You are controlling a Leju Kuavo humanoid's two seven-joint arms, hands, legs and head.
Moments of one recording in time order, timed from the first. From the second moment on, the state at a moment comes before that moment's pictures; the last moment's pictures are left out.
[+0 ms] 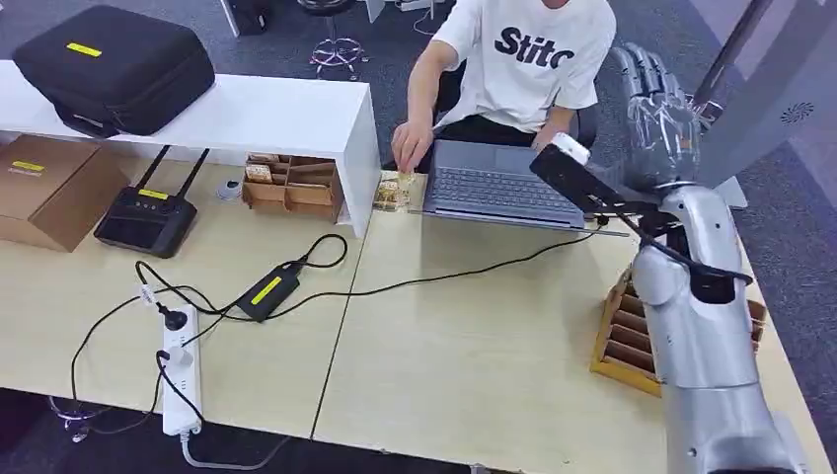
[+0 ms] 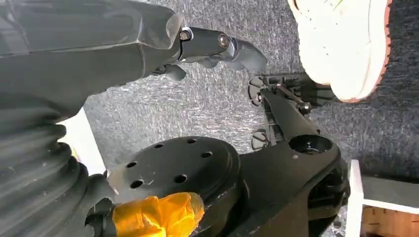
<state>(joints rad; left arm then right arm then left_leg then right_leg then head) -0.06 0.08 -1.03 -0.12 1.10 -0.02 0.05 -0.67 -0.11 0.12 -1.40 1.05 -0.01 -0.03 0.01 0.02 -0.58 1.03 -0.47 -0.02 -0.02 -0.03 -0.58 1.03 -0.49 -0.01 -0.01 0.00</state>
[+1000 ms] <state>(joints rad) -0.06 0.07 -1.06 -0.11 1.17 0.01 0.04 -0.12 -0.28 -0.20 -1.65 0.96 -0.08 -0.19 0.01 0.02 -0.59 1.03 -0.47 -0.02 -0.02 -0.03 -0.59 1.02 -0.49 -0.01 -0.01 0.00</state>
